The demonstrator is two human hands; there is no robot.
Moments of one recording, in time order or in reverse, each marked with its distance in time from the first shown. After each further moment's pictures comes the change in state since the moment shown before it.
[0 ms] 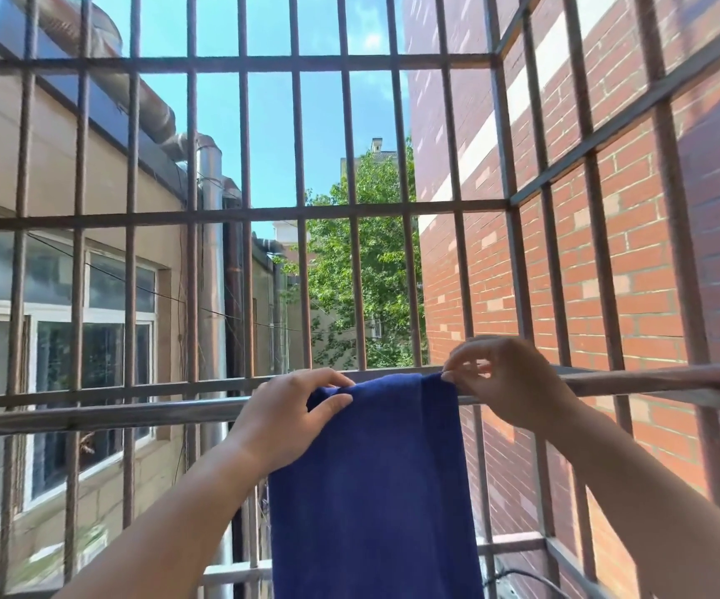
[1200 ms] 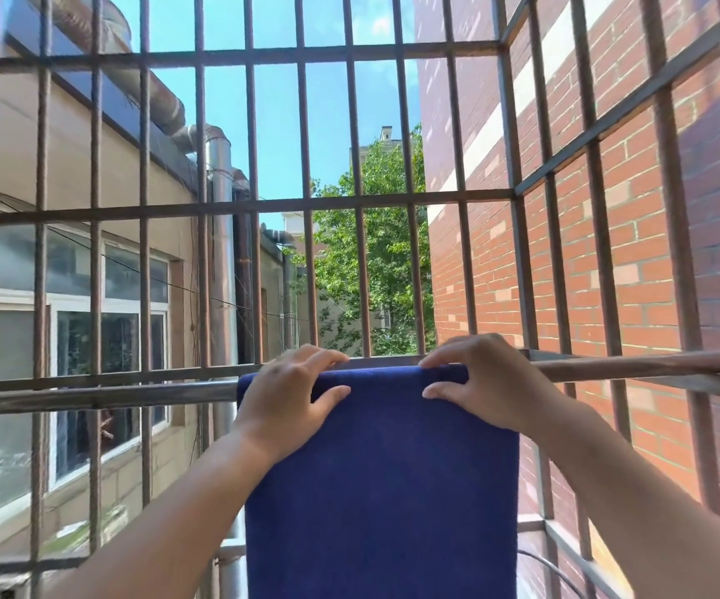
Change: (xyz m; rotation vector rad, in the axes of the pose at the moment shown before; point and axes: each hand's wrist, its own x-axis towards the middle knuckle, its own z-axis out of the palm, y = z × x) left_hand -0.014 0.013 -0.003 0.170 0.142 0.105; right_hand -0.009 -0.021 0.001 -0.147 -0.171 -0.066
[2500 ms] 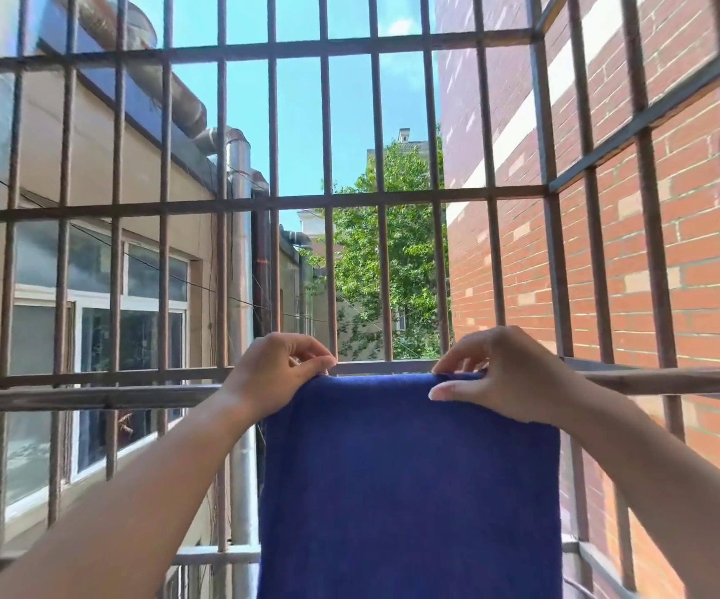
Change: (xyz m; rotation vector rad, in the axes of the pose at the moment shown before) left_hand 0.030 -0.051 -0.015 -0.274 -0.065 -0.185; right_hand 0.026 -0.005 0.005 0.134 -0.072 0.013
